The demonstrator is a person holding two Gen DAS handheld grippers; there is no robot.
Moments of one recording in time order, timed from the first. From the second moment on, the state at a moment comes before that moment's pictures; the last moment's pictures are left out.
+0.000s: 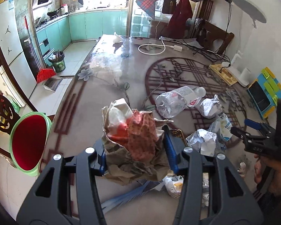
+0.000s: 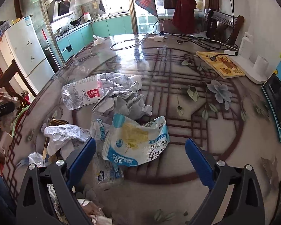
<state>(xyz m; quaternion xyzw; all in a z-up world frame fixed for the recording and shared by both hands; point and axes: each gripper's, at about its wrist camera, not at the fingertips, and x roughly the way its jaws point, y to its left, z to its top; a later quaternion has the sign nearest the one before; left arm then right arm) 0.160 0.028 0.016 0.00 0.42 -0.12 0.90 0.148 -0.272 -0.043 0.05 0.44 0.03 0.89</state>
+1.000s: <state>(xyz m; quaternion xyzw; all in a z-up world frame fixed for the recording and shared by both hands) 0.152 0.040 0.012 -0.02 0.40 -0.15 0.90 0.181 -0.273 -0.066 0.09 0.47 0.06 0.87</state>
